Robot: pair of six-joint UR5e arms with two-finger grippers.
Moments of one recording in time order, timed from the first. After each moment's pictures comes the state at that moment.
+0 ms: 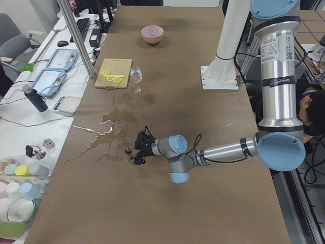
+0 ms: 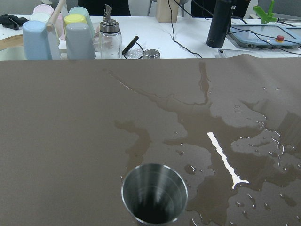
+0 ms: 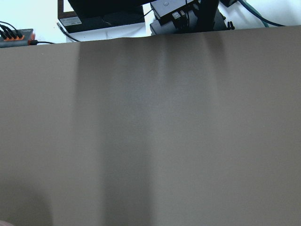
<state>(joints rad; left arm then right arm) -1.06 -1.45 -1.30 -3.20 -1.73 -0.90 1.67 -1.28 1.36 -1.38 2.40 0.17</state>
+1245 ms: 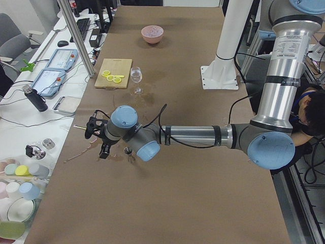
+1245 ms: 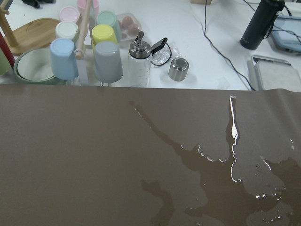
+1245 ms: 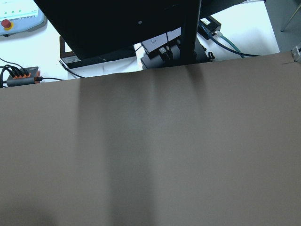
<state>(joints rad) -1.54 -1.72 -1.44 -2.23 -2.32 -0.49 1.77 -1.25 1.39 -1.43 2.41 0.17</state>
